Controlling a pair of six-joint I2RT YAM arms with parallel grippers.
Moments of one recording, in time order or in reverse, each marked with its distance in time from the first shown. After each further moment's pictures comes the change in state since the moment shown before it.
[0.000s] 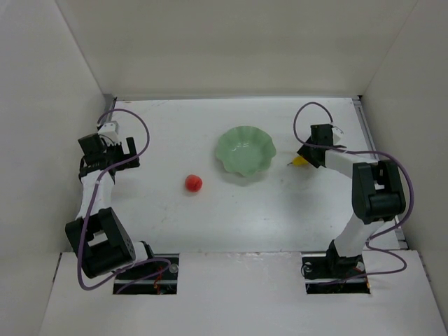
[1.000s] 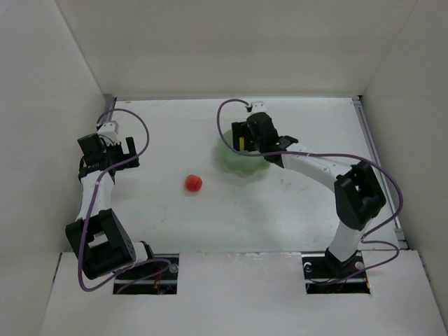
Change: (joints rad) left arm 0.003 -0.010 -0.001 0.000 0.000 0.002; right arm 0.533 0.037 0.337 -0.026 0.026 -0.410
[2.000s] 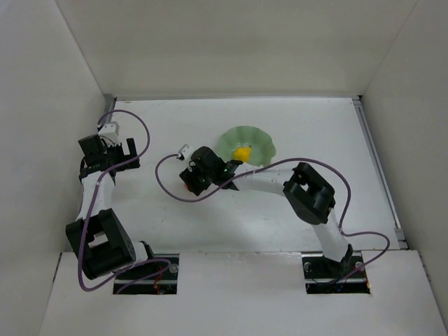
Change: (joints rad) left arm -0.002 0.000 -0.013 0.005 -0.001 0.000; right arm 0.354 0.347 0.225 -0.012 -0.298 -0.287
